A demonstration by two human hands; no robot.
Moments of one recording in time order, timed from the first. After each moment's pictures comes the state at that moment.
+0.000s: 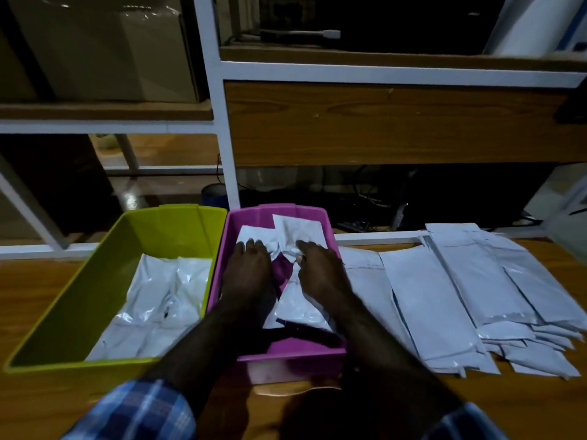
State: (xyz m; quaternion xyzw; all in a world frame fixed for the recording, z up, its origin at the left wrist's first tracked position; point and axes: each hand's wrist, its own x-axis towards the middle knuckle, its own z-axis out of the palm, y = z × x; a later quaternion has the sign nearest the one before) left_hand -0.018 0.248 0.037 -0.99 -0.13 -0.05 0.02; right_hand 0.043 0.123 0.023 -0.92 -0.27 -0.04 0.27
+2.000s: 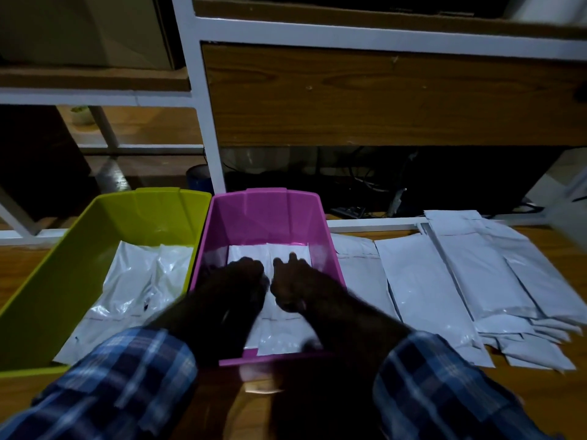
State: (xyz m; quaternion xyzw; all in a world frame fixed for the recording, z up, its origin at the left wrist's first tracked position) left_hand 0.038 0.277 -0.040 -0.99 -0.11 0.09 -0.06; right_hand 0.060 0.148 -0.015 -0.93 -0.30 0.21 0.04
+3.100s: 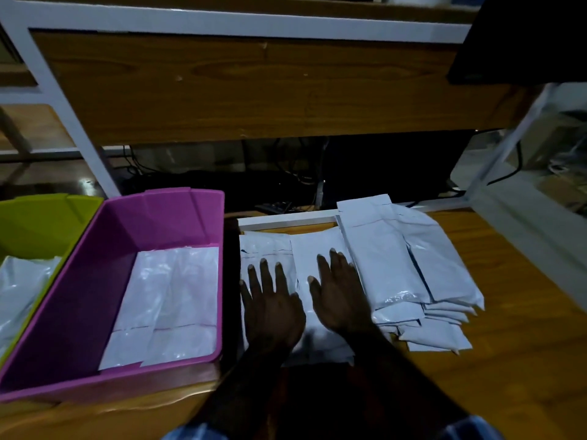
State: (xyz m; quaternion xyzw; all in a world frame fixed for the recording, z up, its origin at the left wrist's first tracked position) left_hand 0.049 0.027 -0.076 -0.98 -0.16 -0.06 -0.13; right_hand 0.114 -0.094 -0.071 -0.97 -0.20 -0.04 0.12
